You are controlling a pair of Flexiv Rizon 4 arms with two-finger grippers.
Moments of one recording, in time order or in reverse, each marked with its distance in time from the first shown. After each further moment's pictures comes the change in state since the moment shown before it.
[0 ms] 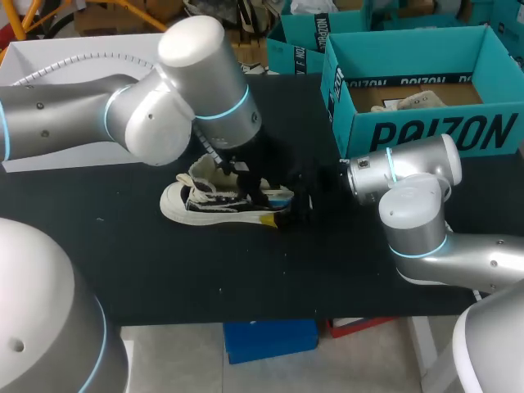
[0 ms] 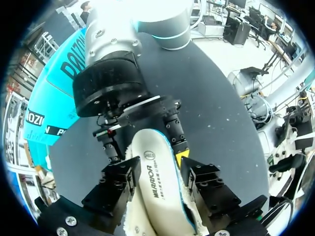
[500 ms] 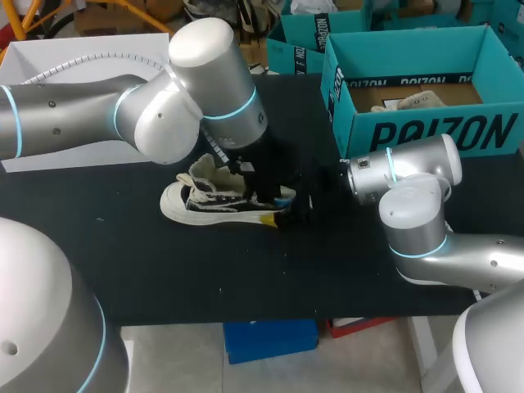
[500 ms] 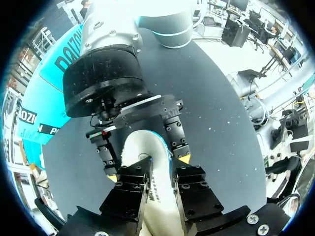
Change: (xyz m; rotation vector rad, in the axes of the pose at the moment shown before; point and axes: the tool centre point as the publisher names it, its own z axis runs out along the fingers) left arm -0.008 -0.003 0.010 -0.005 0.011 -0.028; right arm 0.000 0.000 0.000 0.000 0.000 0.000
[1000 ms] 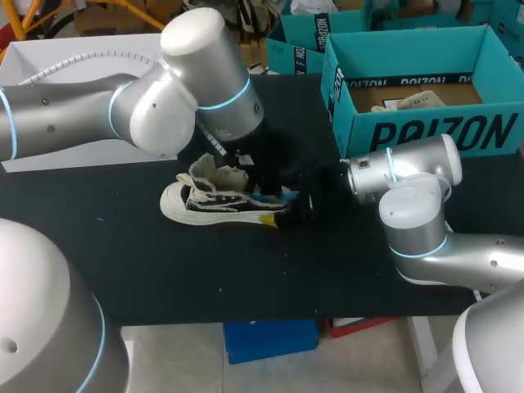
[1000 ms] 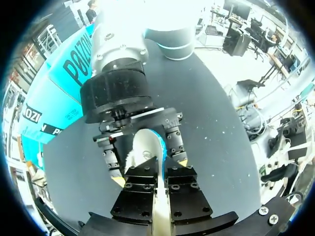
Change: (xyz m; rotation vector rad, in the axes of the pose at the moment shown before) left arm 0.005 -0.010 -0.018 0.092 0.050 -0.035; right arm 0.000 0.000 0.000 0.000 0.000 0.000
